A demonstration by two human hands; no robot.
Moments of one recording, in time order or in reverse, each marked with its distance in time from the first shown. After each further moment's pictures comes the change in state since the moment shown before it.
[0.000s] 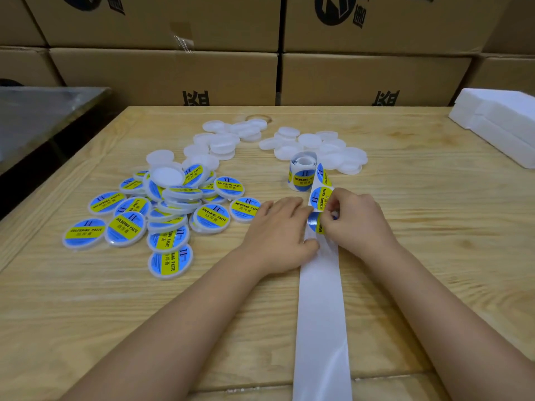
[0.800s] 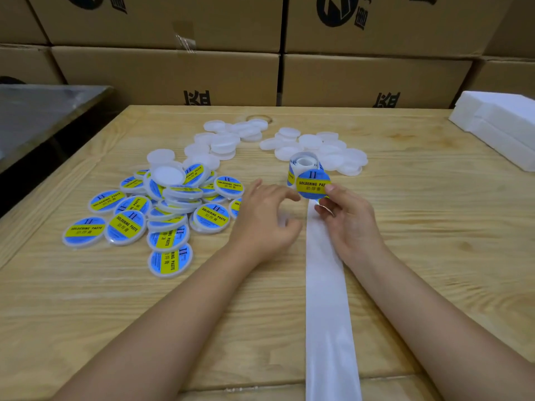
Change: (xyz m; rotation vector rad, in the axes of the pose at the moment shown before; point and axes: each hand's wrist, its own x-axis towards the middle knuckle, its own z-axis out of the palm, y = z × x) left_hand -0.004 -0.008 -0.016 -0.396 0.340 -0.062; right_hand 0.001 -0.016 0.012 1.594 0.051 0.405
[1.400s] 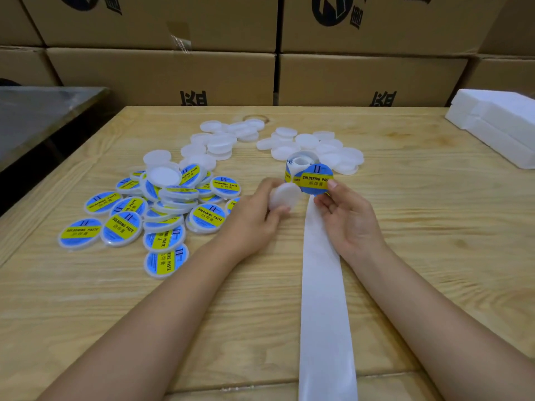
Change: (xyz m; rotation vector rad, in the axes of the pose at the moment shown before) left_hand 0.002 -0.020 -0.003 -0.059 -0.082 -0.093; right_hand 0.005 -0.002 -0.006 0.106 -0.088 0.010
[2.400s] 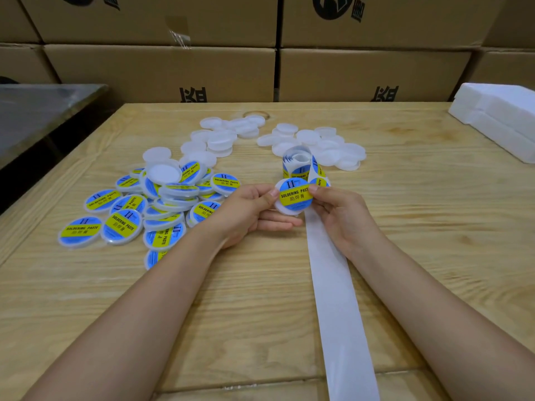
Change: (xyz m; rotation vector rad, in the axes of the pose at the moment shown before) left_hand 0.008 -0.001 -0.017 -1.053 -0.394 -0.301; right_hand -0.002 0.001 0.006 -0.223 -0.038 0.116
